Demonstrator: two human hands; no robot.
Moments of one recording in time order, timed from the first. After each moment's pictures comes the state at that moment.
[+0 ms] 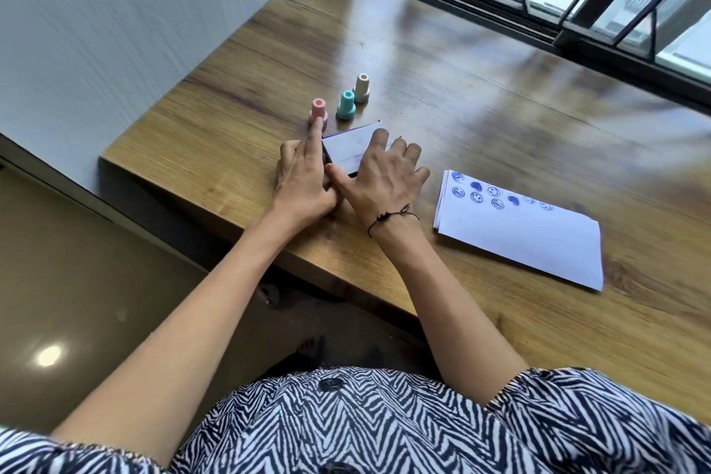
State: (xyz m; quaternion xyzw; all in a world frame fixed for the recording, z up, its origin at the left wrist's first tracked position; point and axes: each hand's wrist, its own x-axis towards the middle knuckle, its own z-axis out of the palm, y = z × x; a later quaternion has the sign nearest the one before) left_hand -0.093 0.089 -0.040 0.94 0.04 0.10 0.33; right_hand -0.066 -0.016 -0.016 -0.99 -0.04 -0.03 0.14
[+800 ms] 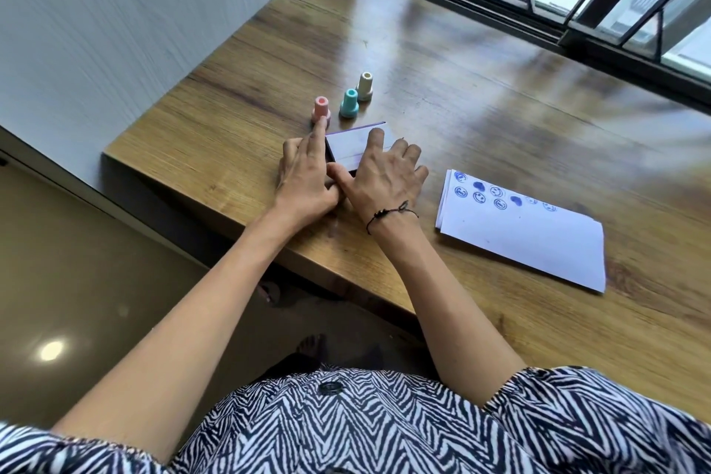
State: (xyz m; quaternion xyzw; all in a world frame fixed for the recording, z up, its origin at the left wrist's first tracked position) left_hand -0.092 0.090 -0.039 0.94 0.03 0.09 0.32; right_hand -0.065 -0.014 -0.014 -0.99 -0.04 0.01 0.13
